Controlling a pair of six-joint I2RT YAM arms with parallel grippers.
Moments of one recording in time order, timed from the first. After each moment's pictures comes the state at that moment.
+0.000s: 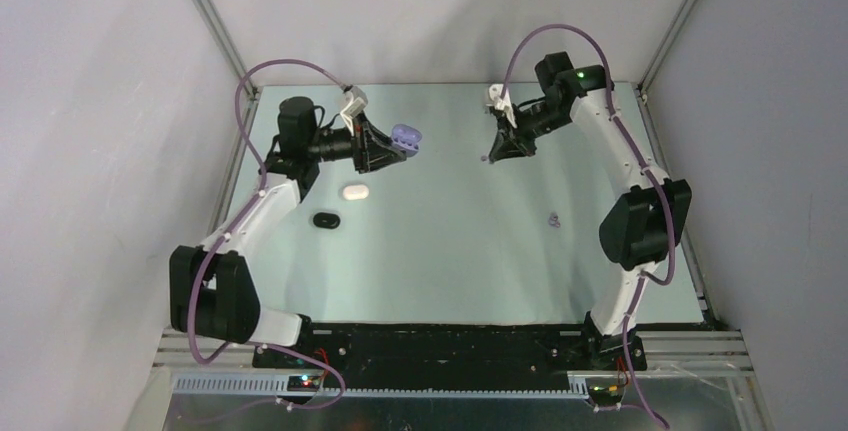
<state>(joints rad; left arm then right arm) -0.17 1.39 1.03 0.10 1.09 -0.05 0.25 1.89 1.90 -1.30 -0.86 -1.29</state>
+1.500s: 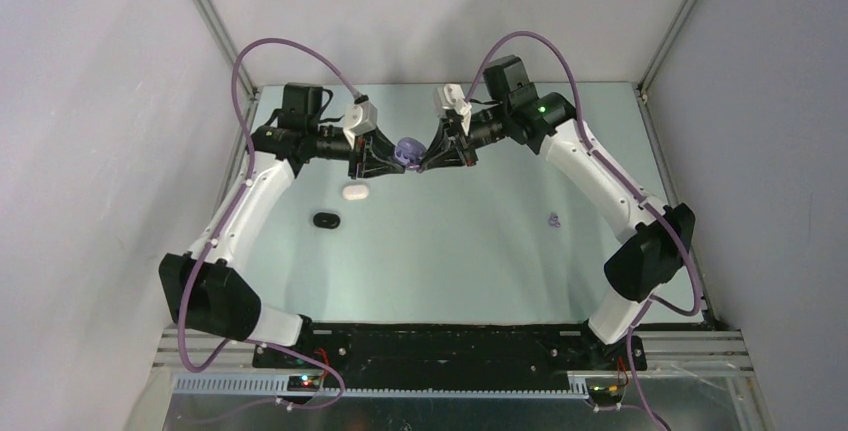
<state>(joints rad) -0.23 1.42 1.36 -0.69 1.23 0.75 0.58 1.71 1.78 -0.75 -1.16 -0.77</state>
